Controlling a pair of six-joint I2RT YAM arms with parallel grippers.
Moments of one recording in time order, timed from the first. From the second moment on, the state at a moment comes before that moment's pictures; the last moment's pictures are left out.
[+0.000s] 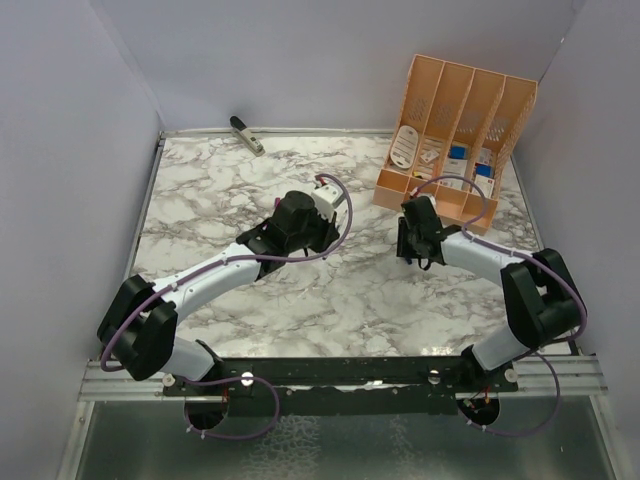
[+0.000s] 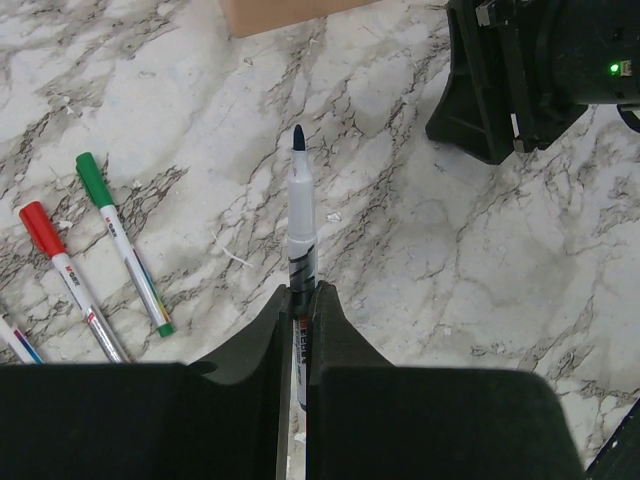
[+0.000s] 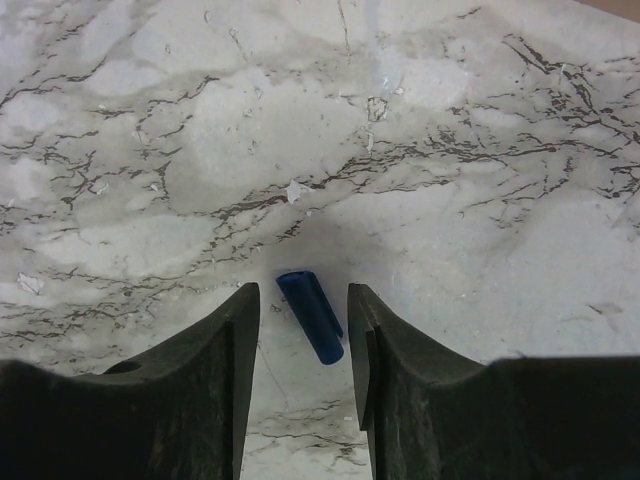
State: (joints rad) left arm -0.73 1.41 0.93 -0.03 0.11 -0.14; right arm 0.42 1.54 0.81 -0.21 0.25 0.38
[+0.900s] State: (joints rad) left arm -0.66 1.39 0.92 0.02 0.14 -0.16; right arm 0.42 1.63 0.88 -0.27 0.20 0.39
